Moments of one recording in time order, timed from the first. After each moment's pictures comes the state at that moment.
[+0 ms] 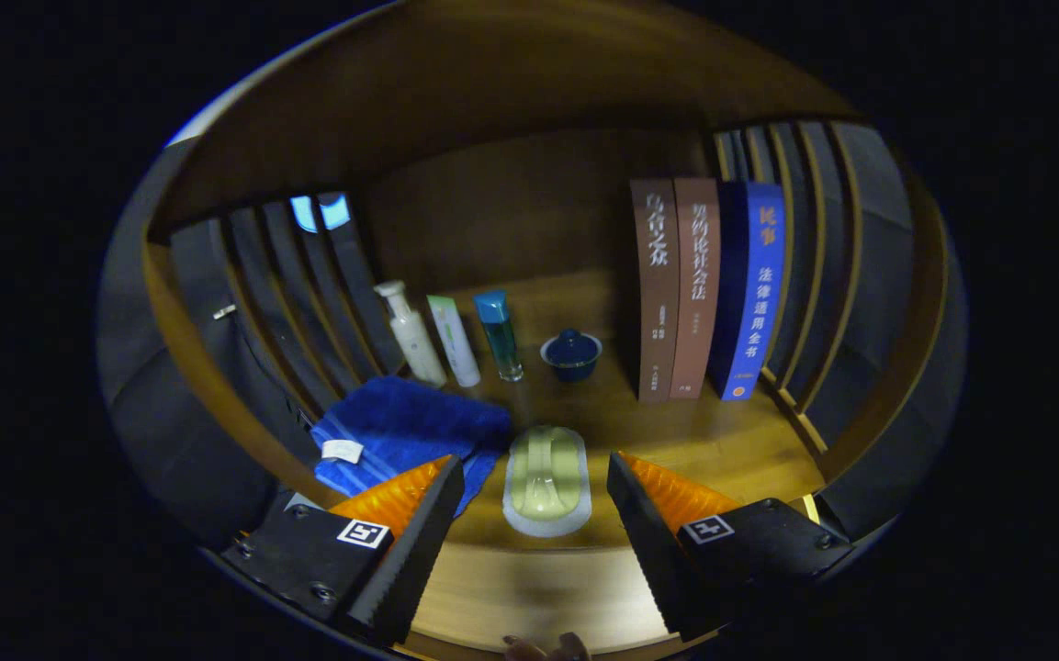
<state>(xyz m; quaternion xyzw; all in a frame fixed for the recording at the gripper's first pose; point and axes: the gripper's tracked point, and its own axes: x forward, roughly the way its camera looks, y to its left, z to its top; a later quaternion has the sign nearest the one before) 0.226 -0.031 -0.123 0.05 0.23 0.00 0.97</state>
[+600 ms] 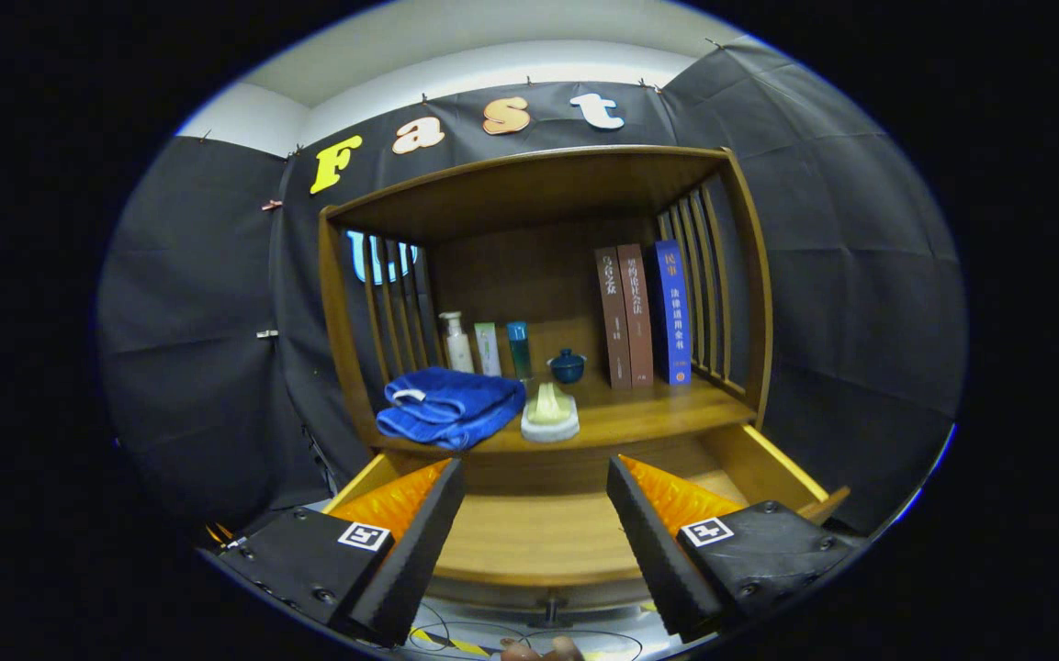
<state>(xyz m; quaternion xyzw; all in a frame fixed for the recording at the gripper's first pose) 0.026 -0.024 -0.169 0.04 0.09 -0.01 1.00</state>
